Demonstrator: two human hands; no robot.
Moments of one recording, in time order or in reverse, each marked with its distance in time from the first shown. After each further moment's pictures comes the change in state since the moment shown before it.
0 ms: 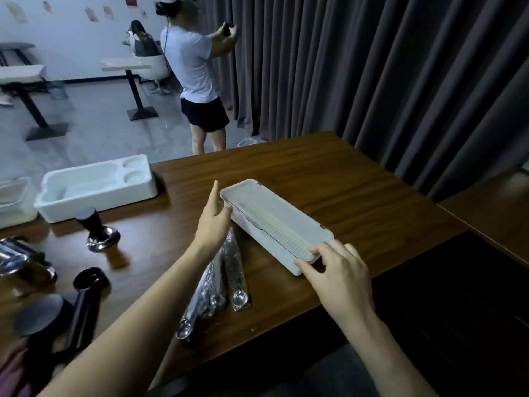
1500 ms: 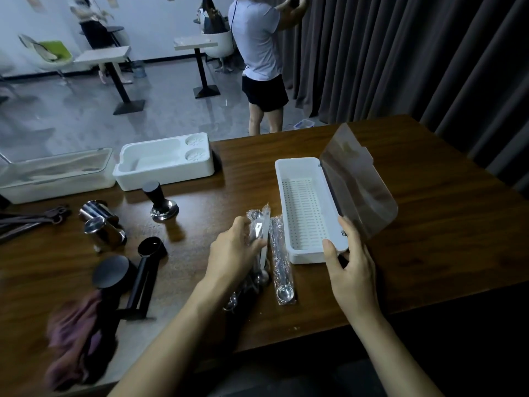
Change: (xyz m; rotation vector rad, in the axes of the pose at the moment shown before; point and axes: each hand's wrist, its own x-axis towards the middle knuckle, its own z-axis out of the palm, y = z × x) left_hand -0.062 -0.040 -0.044 0.705 0.179 -0.045; right_hand 0.017 -0.022 0.088 0.597 -0.049 0.018
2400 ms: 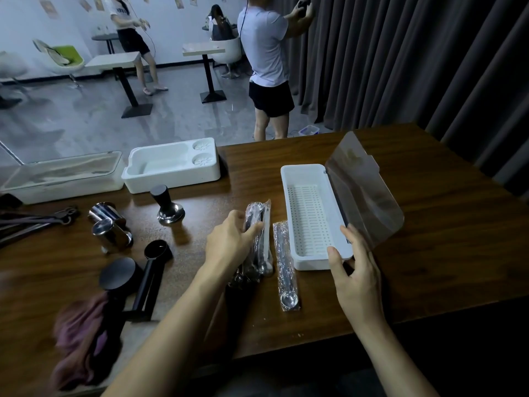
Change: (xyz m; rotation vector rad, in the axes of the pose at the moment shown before) left_hand 0.032 -0.008 -0.010 -0.003 0.011 -0.126; right_hand 0.001 0.001 -0.002 0.019 0.002 -0.018
